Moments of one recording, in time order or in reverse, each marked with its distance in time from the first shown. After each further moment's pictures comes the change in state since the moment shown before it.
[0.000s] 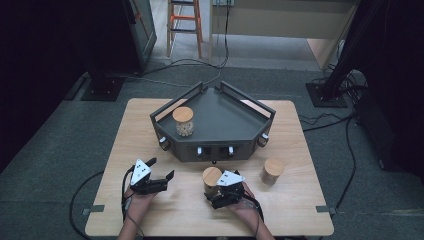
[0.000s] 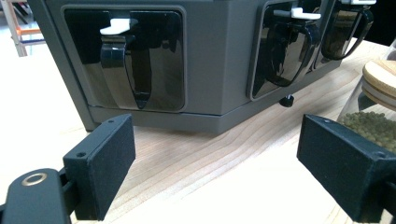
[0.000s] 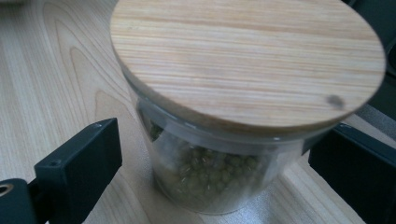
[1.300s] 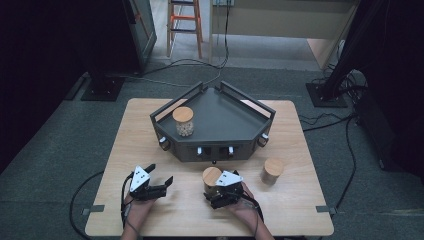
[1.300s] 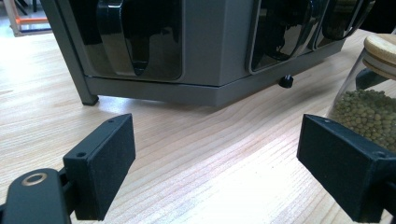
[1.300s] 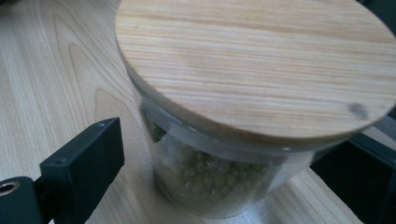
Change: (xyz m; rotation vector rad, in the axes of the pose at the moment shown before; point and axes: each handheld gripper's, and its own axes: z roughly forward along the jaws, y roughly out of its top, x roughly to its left) left arm -0.004 -0.016 -0.005 0.020 0.005 -0.016; right arm 0.003 0.004 0.003 0.014 -0.007 -0.018
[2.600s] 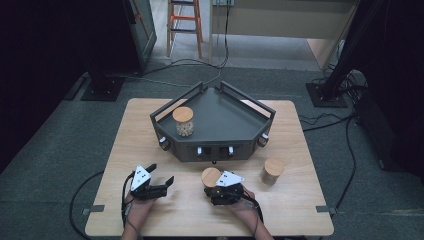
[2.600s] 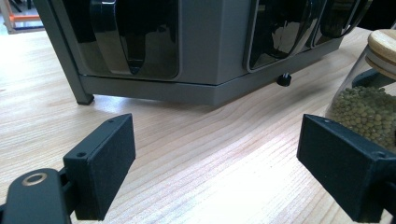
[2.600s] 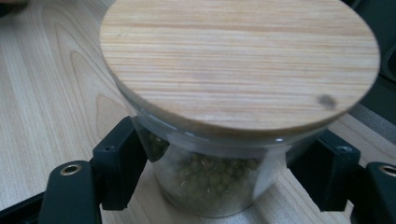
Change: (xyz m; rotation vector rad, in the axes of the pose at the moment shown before) left arm 0.003 0.001 0.003 0.006 -0.014 -0.008; right arm 0.001 -0.004 -0.002 -0.024 -0.005 0.014
